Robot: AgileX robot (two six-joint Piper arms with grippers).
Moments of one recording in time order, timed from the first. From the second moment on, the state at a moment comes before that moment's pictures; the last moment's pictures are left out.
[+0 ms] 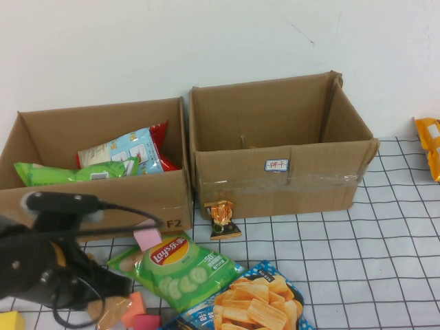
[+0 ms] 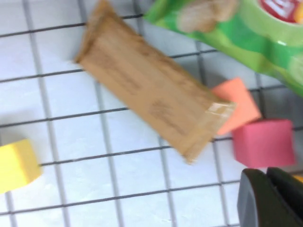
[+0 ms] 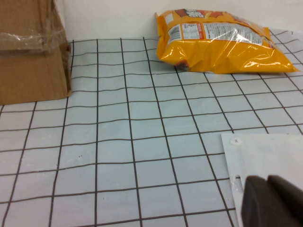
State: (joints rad) right arm -0.09 -0.01 0.03 -0.07 0.41 0.05; left arm -0.40 1.34 -0.74 0.09 0.66 -0.32
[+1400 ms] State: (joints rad) right arm -0.09 -0.01 0.03 -0.07 0.41 0.05; left arm 0.08 1.76 -0.74 -0.89 0.55 0.43
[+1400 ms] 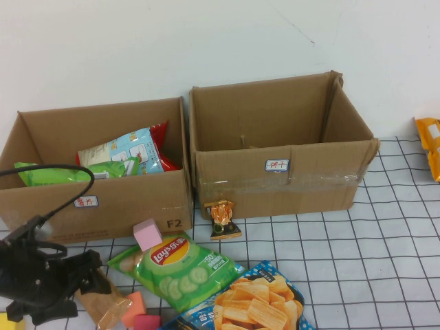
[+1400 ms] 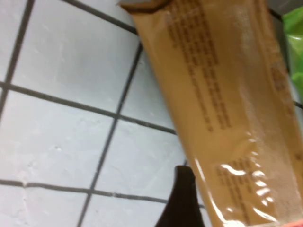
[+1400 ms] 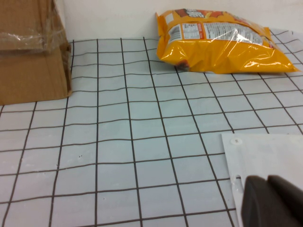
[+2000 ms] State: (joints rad) right arm -0.09 -0.01 0.03 -0.07 0.41 0.05; left arm 0.08 1.79 -0.74 -1.07 0.47 0.58
